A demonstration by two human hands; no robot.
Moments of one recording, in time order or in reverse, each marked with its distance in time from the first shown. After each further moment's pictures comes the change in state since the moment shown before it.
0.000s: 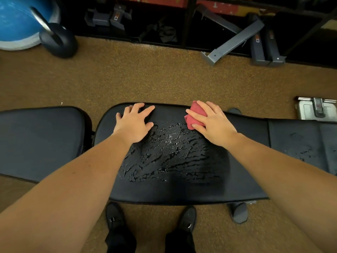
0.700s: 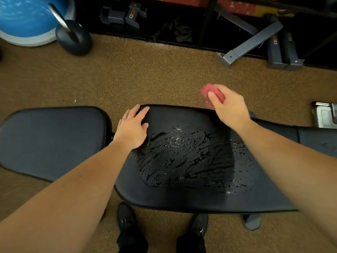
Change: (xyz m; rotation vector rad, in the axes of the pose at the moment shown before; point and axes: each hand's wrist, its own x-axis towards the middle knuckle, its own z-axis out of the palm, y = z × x) left_hand -0.010 -0.078 0.007 -0.344 0.072 -0.104; right_hand 0.070 -0.047 -0.038 0.467 0.333 0.319
